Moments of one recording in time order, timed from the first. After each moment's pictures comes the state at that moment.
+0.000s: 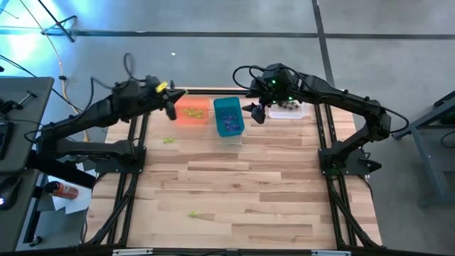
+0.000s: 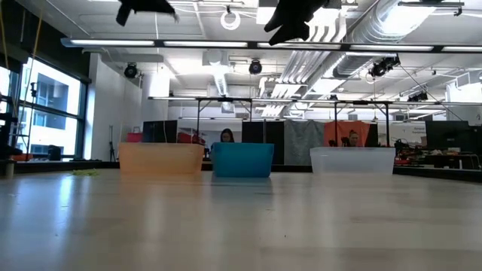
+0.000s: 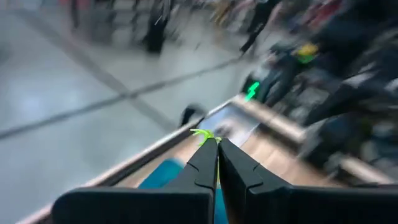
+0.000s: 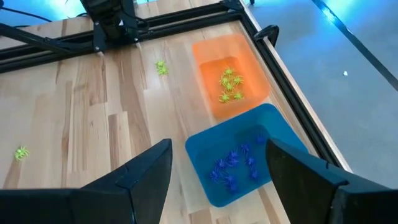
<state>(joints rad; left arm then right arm) 0.34 0.84 0.99 -0.35 -0.25 -0.29 -0.35 1.50 1.57 -0.74 -0.12 -0.03</state>
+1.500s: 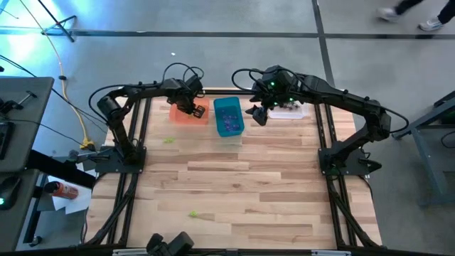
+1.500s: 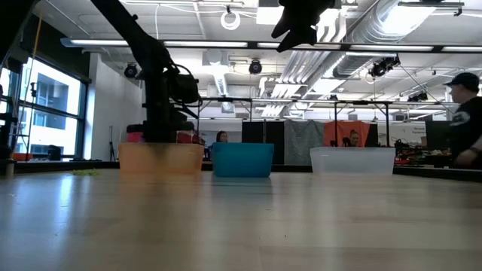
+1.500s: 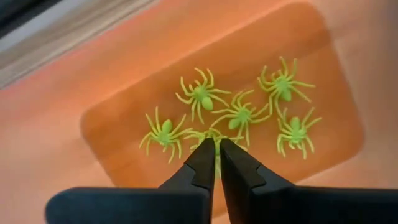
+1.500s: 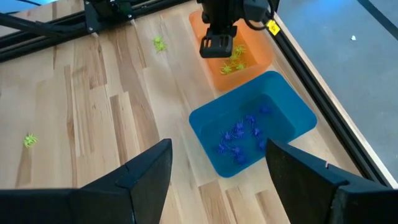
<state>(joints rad) 0.76 1.81 1.14 -0.72 -0.08 -0.31 -0.35 1.50 1.57 -0.84 -0.12 0.05</state>
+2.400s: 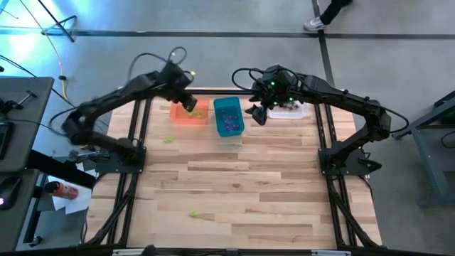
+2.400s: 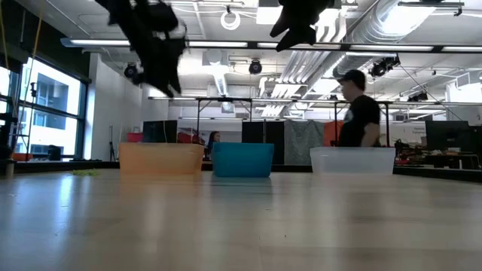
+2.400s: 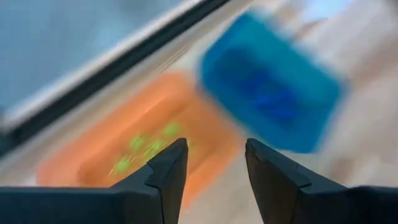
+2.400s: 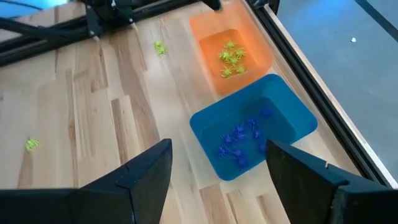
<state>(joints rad) 0.72 1.36 1.14 -0.73 0.09 -0.18 -0.35 1.50 1.57 -0.82 -0.12 0.05</state>
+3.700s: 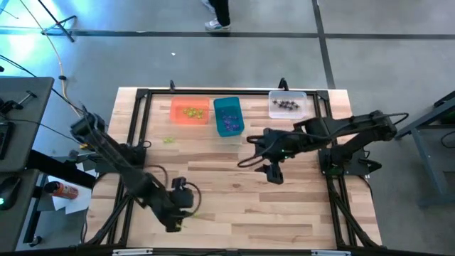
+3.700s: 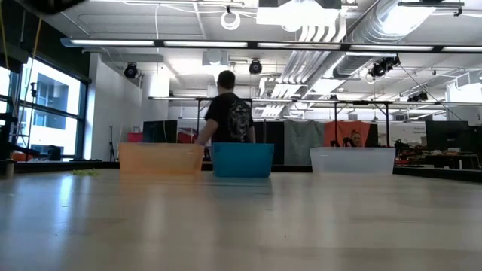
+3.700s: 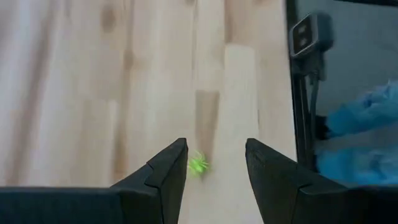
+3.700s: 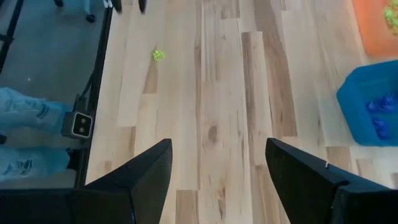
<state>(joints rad) -0.75 1.50 1.14 -0.65 -0.30 -0.69 0.23 1.46 1.57 -0.98 0.01 0.26</state>
